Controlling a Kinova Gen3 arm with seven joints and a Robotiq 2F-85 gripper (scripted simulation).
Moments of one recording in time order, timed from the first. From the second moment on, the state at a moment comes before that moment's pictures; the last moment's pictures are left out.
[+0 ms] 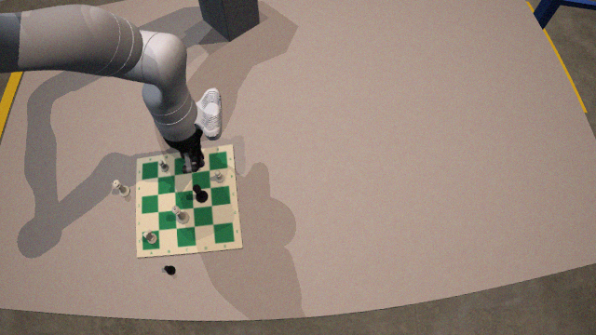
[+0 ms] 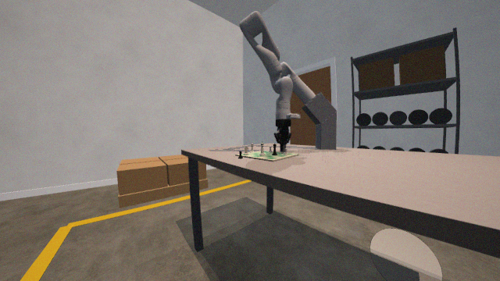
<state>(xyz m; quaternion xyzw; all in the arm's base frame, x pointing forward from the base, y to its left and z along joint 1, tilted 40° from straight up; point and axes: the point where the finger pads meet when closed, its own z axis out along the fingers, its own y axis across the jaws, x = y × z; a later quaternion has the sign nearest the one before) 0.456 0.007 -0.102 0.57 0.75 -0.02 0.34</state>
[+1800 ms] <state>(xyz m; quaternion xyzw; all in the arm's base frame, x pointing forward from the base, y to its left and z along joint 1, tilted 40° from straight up) 0.430 0.016 -0.070 0.57 0.75 -0.03 0.34</state>
